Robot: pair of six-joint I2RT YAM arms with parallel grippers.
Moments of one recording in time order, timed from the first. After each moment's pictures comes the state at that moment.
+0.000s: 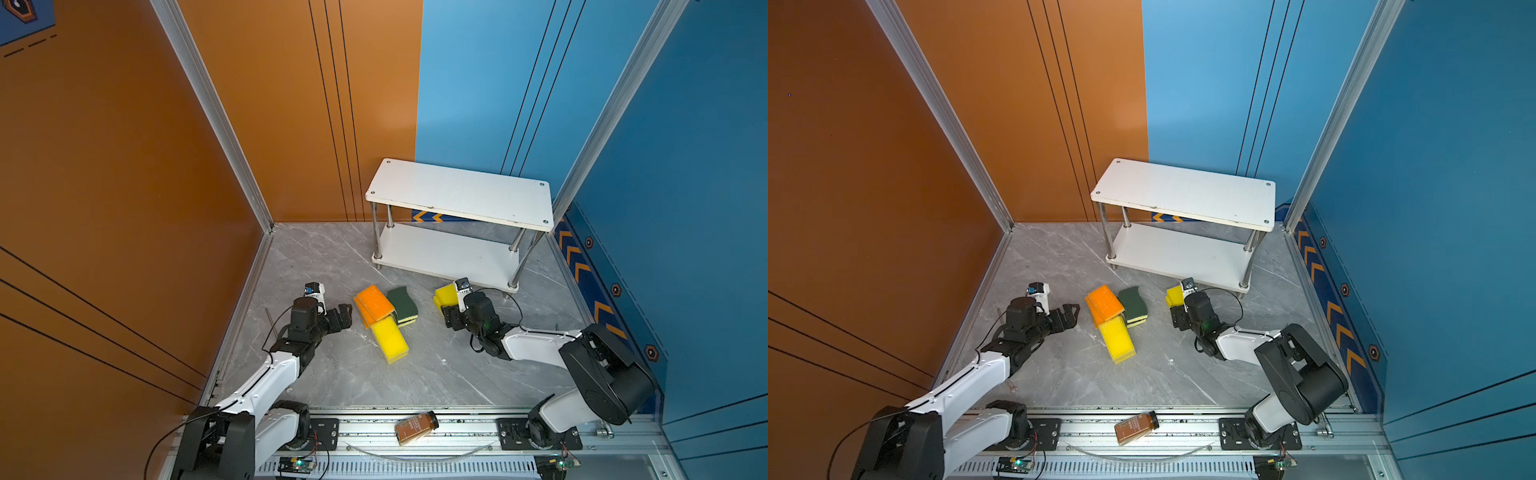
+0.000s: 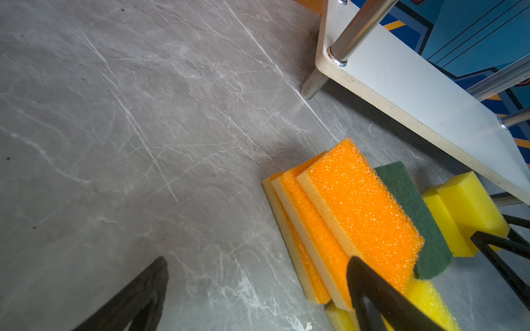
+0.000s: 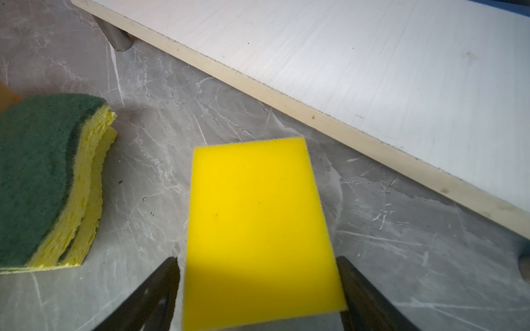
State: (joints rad) left arm -0.14 1.06 0.37 0.08 0.14 -0.41; right arm 0.56 1.52 0.53 0.36 0.21 0.15
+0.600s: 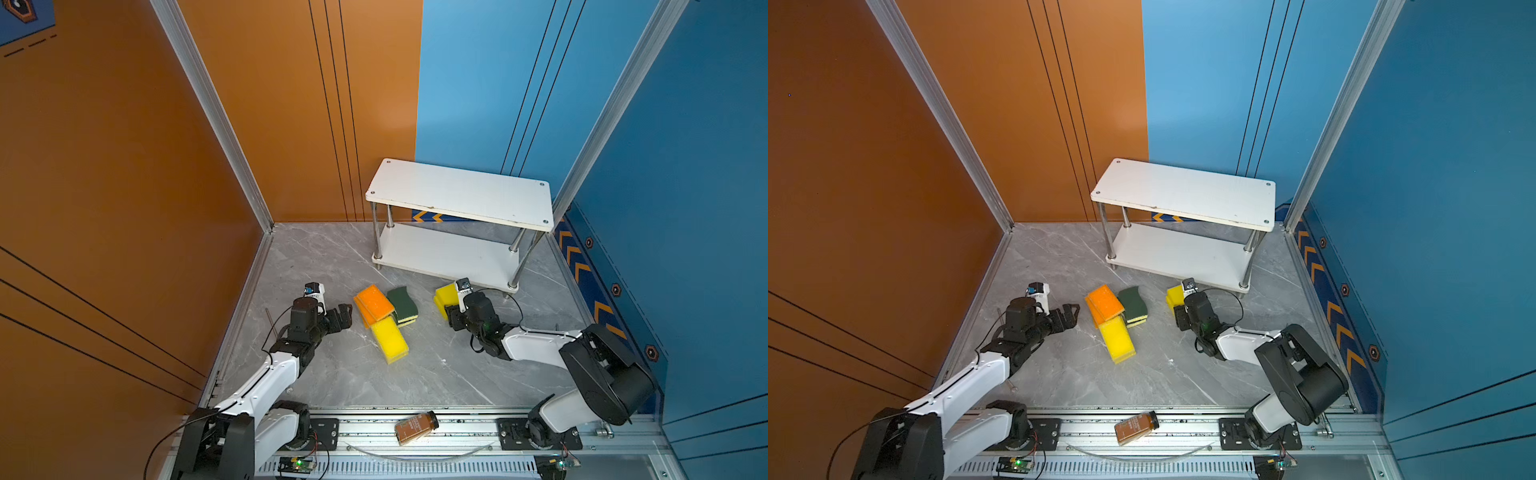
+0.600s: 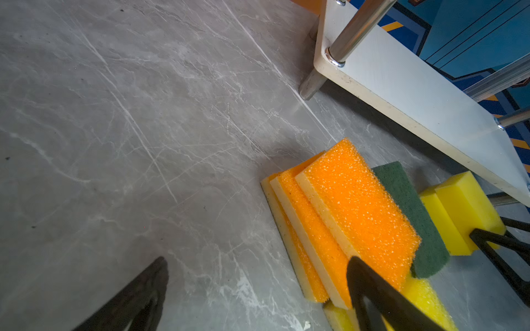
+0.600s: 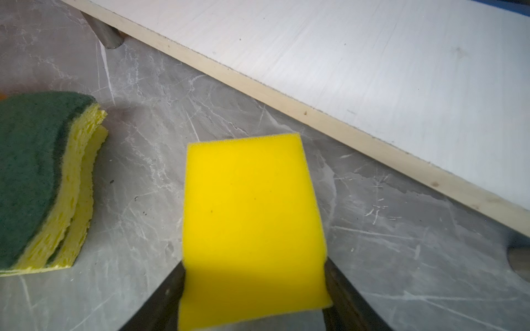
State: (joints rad) left arm -0.14 1.05 0.37 0.07 0.14 -0.41; right arm 0.56 1.51 0.53 0.34 0.23 0.16
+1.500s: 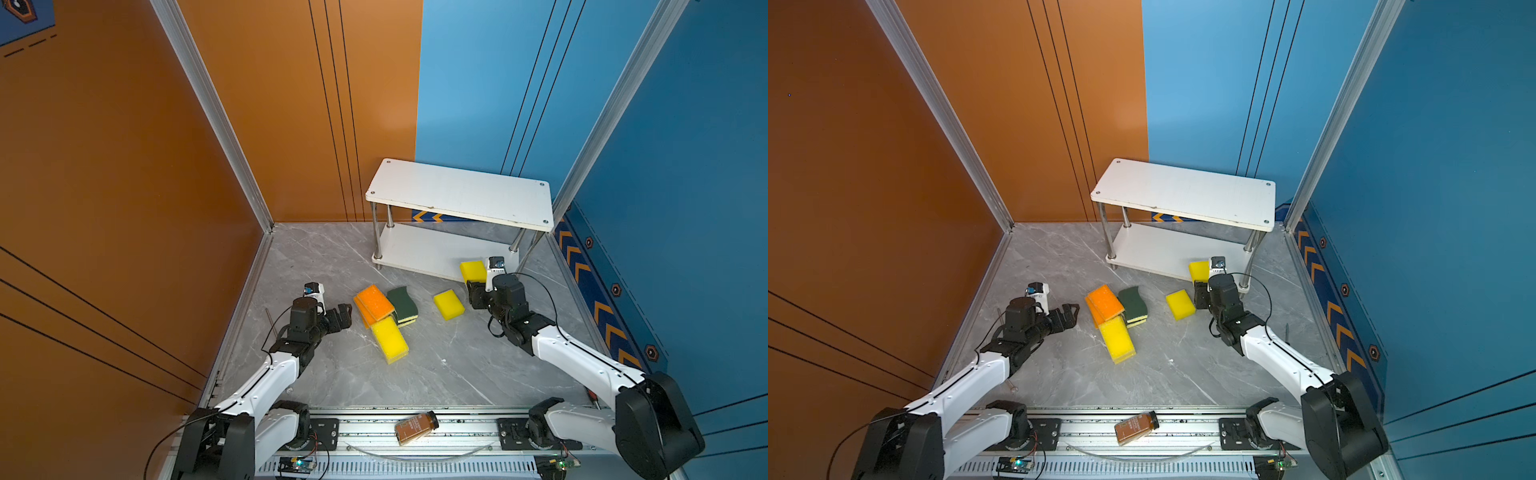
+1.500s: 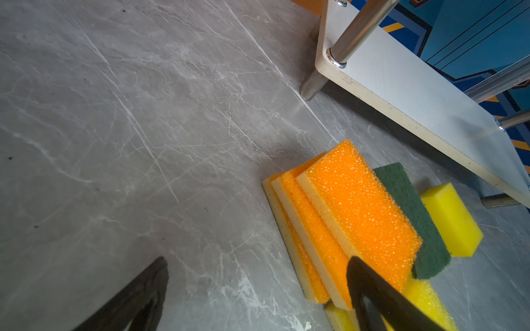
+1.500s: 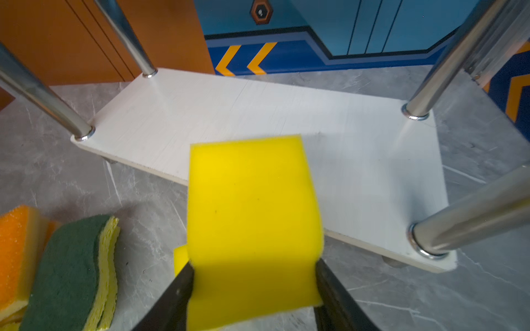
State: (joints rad) left arm -0.14 1.05 0.37 0.07 0.14 -0.41; right arm 0.39 1.20 0.65 0.06 0.22 0.27
